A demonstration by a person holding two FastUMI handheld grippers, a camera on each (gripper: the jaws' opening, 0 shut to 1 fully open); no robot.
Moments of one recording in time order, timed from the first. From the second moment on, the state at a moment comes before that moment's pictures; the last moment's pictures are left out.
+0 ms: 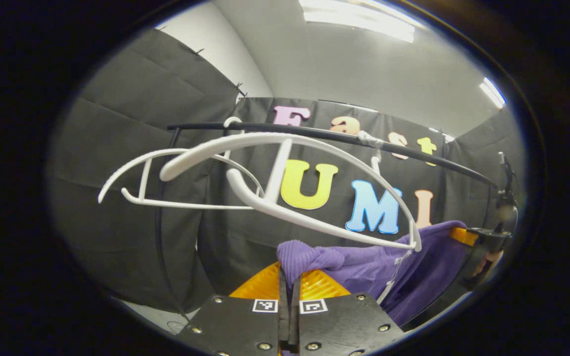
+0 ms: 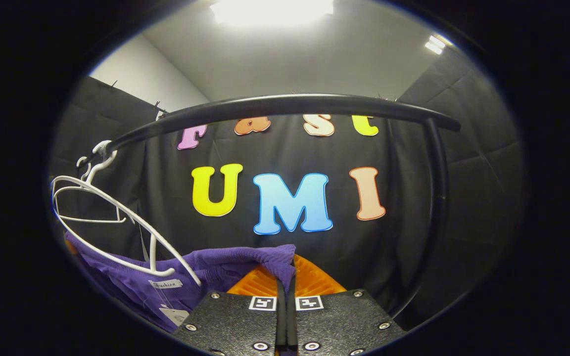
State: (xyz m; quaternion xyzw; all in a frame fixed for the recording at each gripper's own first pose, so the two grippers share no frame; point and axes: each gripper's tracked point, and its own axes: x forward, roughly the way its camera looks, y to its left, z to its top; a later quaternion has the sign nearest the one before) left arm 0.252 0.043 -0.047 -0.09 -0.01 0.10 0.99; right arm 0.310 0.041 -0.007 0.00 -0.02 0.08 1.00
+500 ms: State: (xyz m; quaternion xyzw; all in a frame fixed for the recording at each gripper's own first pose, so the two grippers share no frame) left arm 0.241 0.003 -0.084 -0.10 0.04 0.13 0.99; right arm 0.300 0.007 -0.062 0.02 0.04 0.11 0.99
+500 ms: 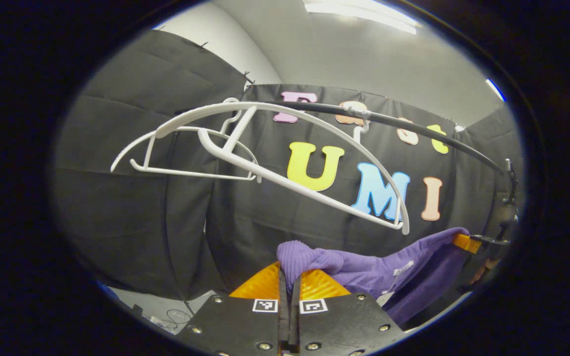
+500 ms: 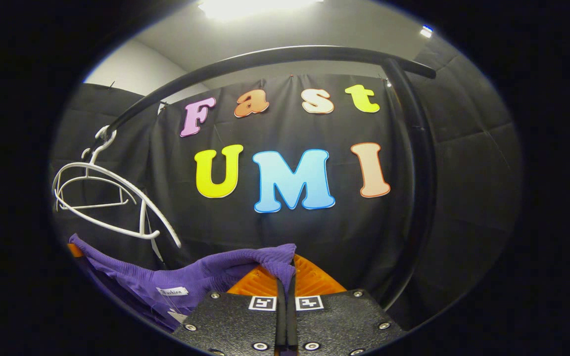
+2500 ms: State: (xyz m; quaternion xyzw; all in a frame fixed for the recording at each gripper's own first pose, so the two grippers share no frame) left arm 0.061 -0.002 -0.345 -0.03 0.30 -0.13 0.94; right arm -0.018 0.129 -0.332 0.09 0.41 0.03 0.91
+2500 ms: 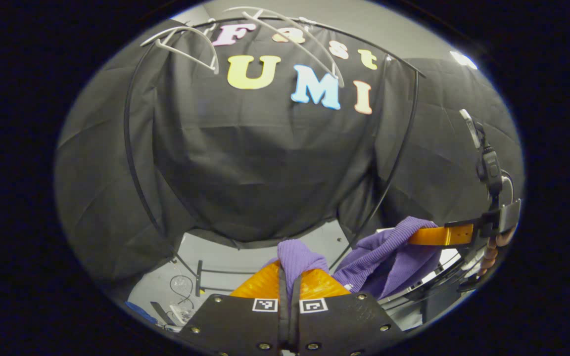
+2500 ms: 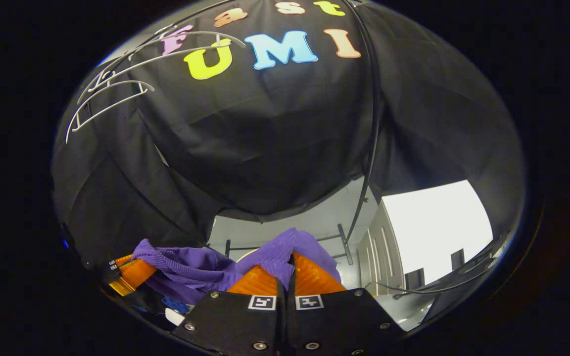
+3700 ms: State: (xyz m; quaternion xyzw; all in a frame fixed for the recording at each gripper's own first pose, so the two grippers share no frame) left arm 0.050 -0.012 -0.467 -0.02 0.39 -0.13 0.91; right arm -0.057 0.114 -0.440 0.09 0.50 0.03 0.86
